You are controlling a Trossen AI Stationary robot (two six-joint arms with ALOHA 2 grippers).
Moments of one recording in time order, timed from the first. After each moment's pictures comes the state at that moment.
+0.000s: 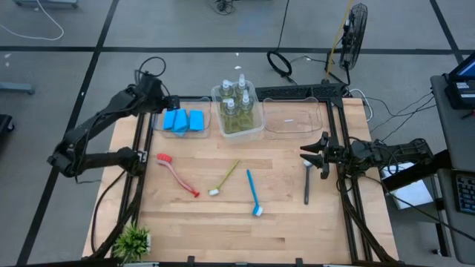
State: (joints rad) left arm 0.99 1.05 0.86 -0.73 0.02 -0.61; right arm 0.16 0.15 0.21 -0.16 0.31 0.33
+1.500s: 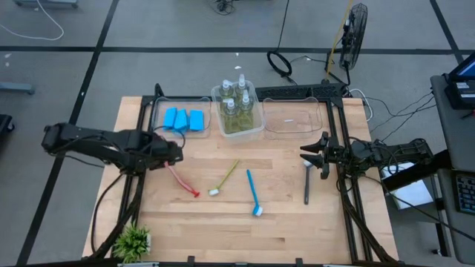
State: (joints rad) left arm -0.04 0.95 0.68 -1.09 -0.01 -1.83; right arm 0.17 0.15 0.21 -0.16 0.31 0.33
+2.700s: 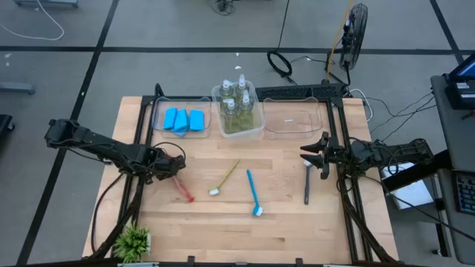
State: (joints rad) left arm -0.15 1.02 0.34 -0.66 -0.05 -2.09; right arm 0.17 0.15 0.21 -0.17 0.31 0.32
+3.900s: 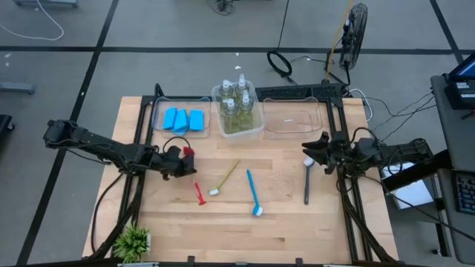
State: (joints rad) left arm -0.16 0.94 0.33 -0.14 -0.13 -1.75; right arm 0.17 0.15 0.22 0.03 0.31 0.53
